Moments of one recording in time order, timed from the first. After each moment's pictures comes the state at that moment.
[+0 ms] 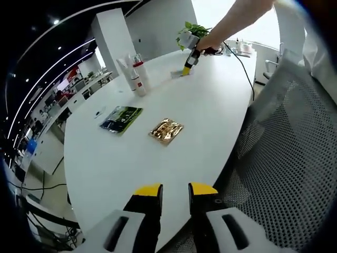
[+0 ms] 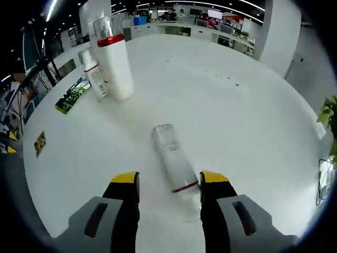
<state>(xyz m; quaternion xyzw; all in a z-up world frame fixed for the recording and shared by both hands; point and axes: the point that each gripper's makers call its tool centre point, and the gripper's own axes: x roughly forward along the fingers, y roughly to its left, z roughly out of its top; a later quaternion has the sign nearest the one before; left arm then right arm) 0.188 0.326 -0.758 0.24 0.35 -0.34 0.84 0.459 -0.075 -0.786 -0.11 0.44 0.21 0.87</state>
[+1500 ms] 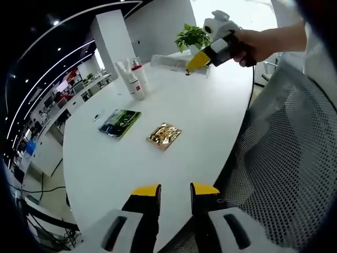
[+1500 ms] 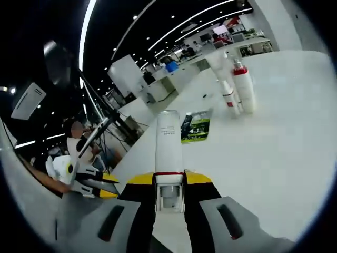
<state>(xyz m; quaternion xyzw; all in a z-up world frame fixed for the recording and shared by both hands) 0.186 0.315 -0.752 0.23 0.34 -0.35 0.84 0.270 0.150 -0.678 0.18 0.31 0.39 0.85</state>
